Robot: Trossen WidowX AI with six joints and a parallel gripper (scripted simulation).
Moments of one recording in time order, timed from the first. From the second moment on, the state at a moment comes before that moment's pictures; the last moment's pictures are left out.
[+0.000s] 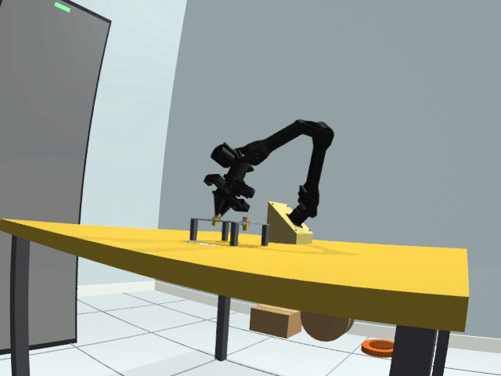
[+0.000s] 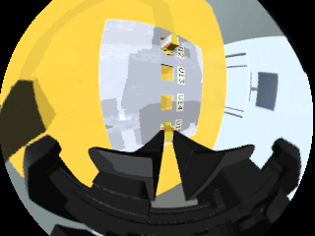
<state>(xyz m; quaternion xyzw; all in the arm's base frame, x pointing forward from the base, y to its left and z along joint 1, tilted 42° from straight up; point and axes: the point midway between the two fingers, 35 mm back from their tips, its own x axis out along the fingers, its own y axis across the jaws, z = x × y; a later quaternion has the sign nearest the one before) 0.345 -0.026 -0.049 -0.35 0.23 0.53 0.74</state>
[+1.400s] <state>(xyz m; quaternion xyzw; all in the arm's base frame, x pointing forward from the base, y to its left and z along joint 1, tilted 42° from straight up) 0.348 -0.027 -0.049 -0.35 0.23 0.54 0.73</state>
